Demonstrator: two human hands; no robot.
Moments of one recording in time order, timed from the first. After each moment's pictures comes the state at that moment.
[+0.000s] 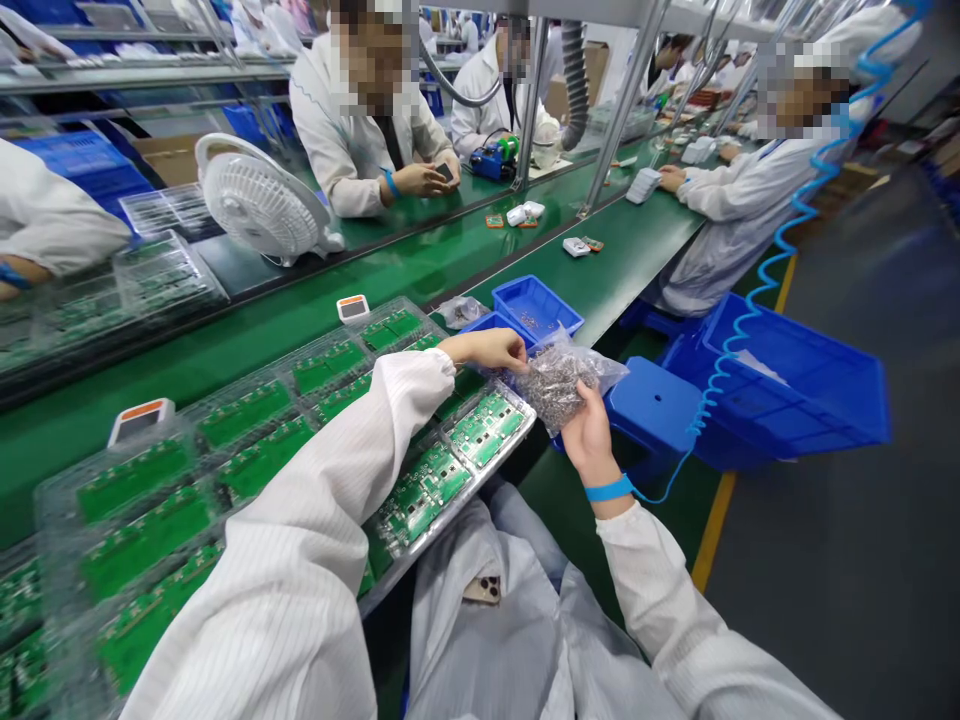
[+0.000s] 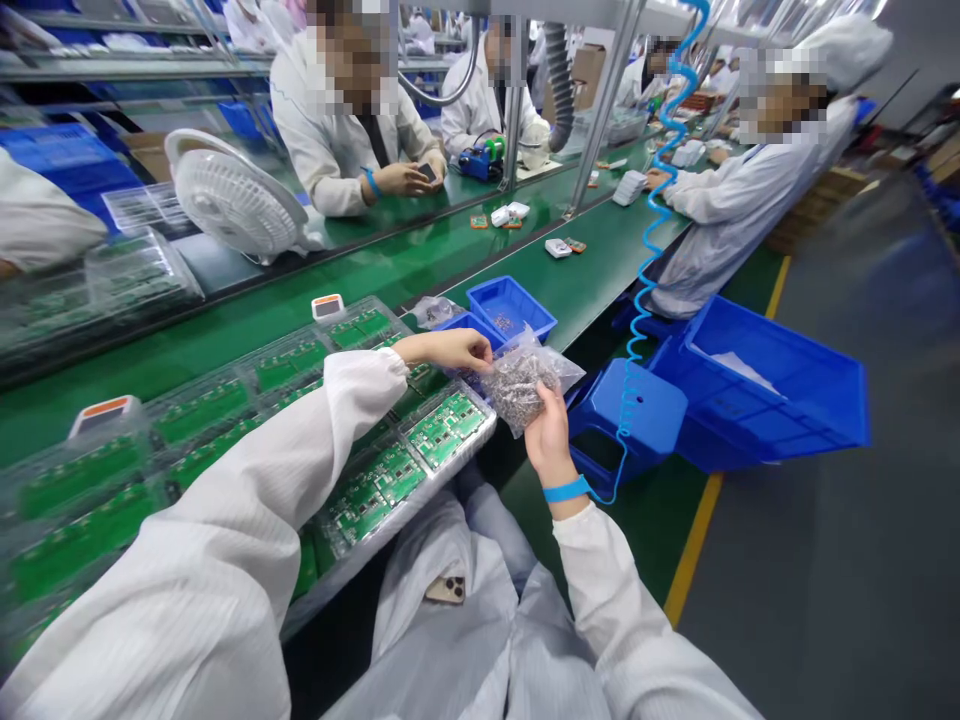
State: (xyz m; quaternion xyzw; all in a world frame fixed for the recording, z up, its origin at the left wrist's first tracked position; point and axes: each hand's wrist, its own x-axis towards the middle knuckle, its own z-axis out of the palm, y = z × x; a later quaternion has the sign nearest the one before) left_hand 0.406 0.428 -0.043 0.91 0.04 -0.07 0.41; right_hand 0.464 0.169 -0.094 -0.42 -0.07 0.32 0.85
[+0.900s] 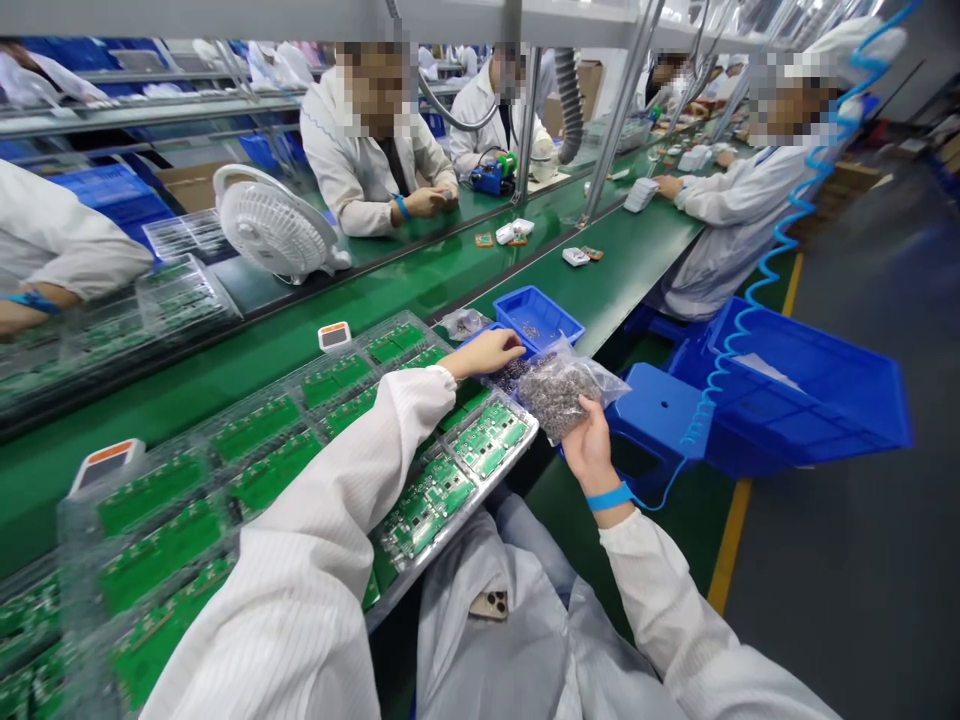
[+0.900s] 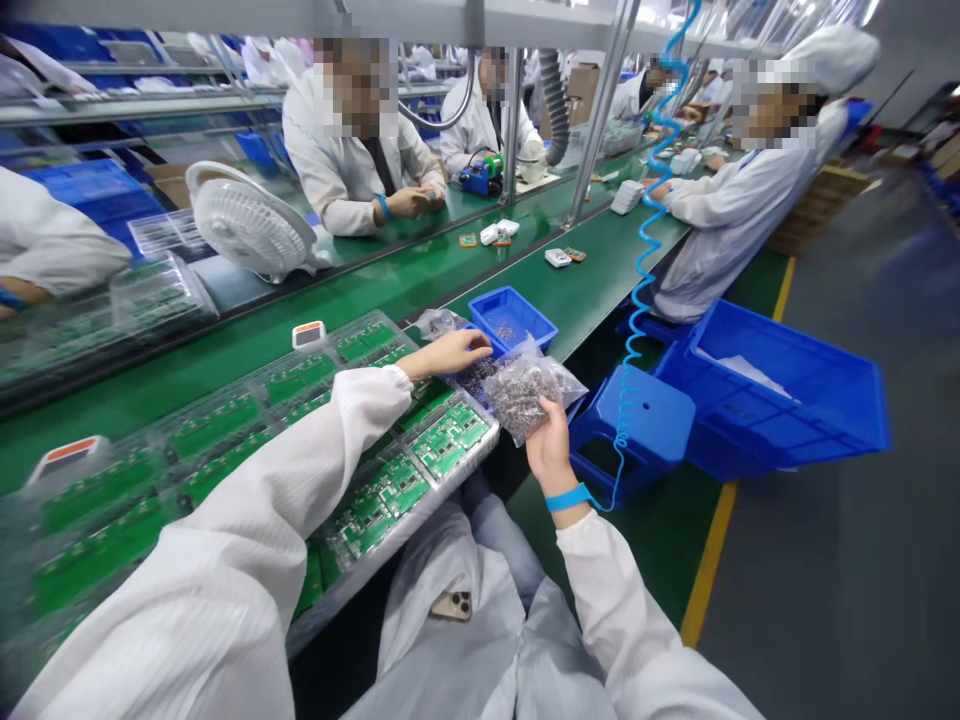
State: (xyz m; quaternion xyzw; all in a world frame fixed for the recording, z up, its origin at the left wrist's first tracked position) left_hand 0.401 0.432 -0.057 0.92 0.16 0.08 0.35; right_hand 0.465 0.170 -0.107 -0.39 -0.03 0.33 0.86
